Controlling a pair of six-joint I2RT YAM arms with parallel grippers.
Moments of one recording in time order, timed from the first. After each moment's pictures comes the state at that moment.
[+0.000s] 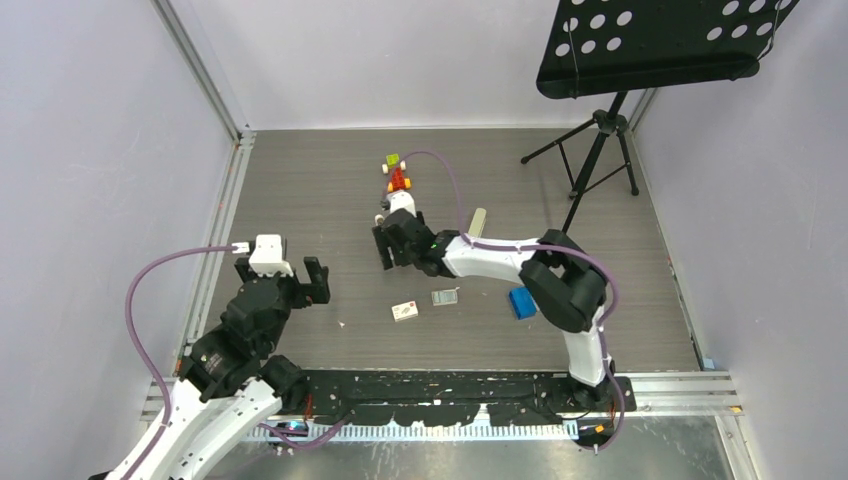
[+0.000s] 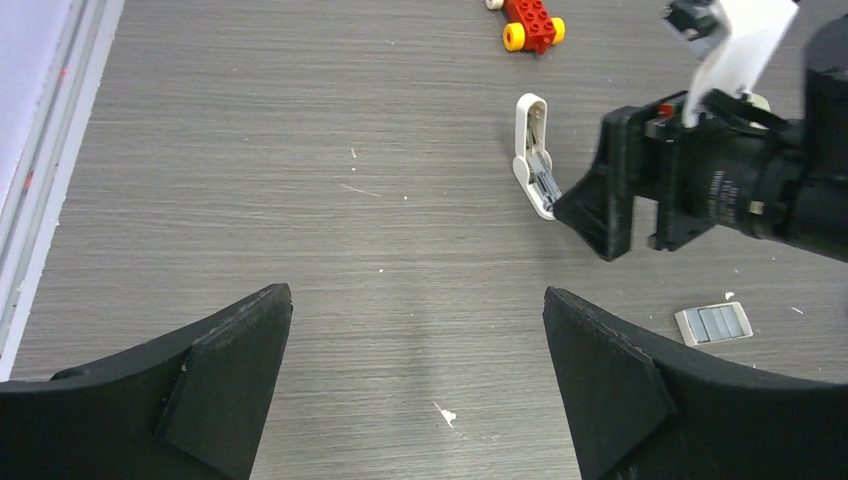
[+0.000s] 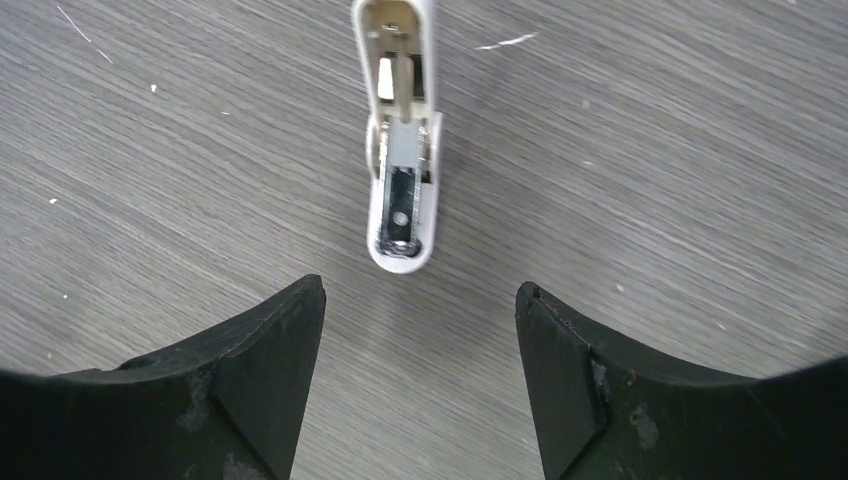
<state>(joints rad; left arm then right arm) -0.65 0.35 0.67 -0.66 -0.54 -0.29 0.94 1.95 1.29 -0.07 0.31 0.39</state>
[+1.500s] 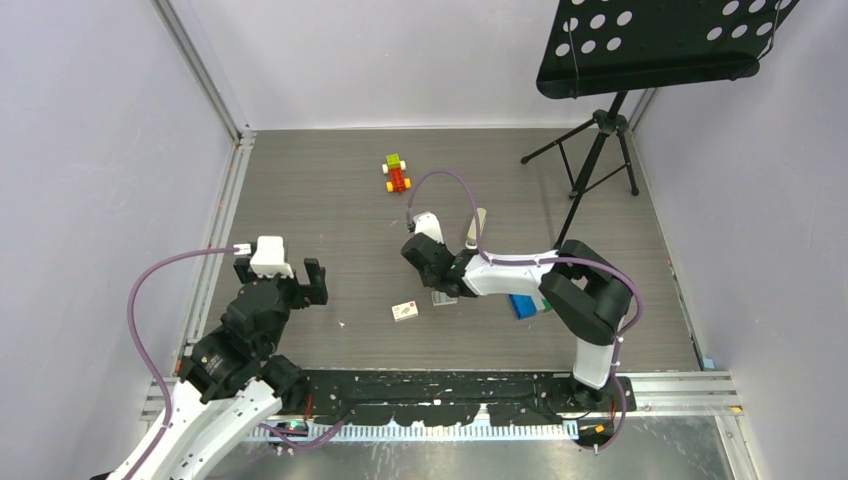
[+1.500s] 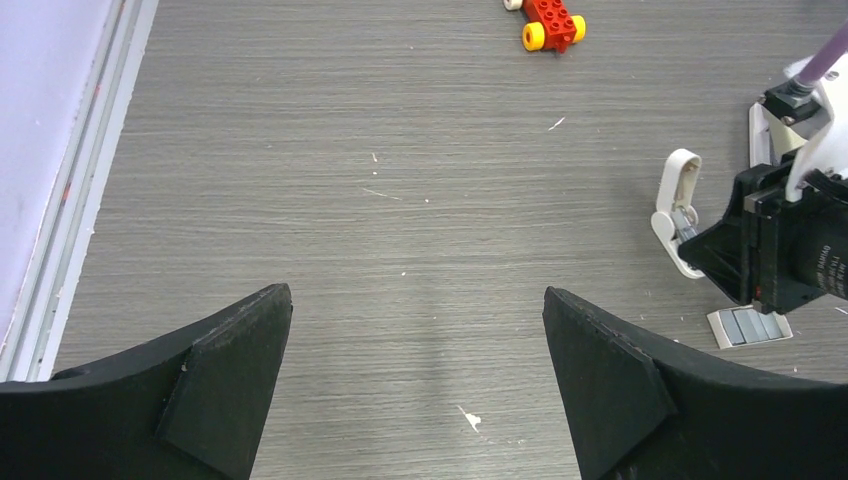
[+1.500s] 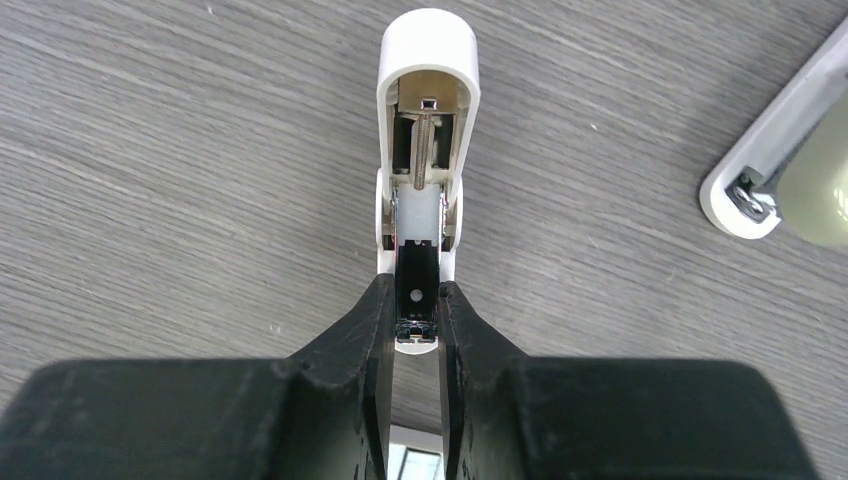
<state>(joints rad) -0.64 0.33 0.65 -0.66 -0.56 -0.24 0.97 1.85 1.08 -0.12 0.46 0.43</state>
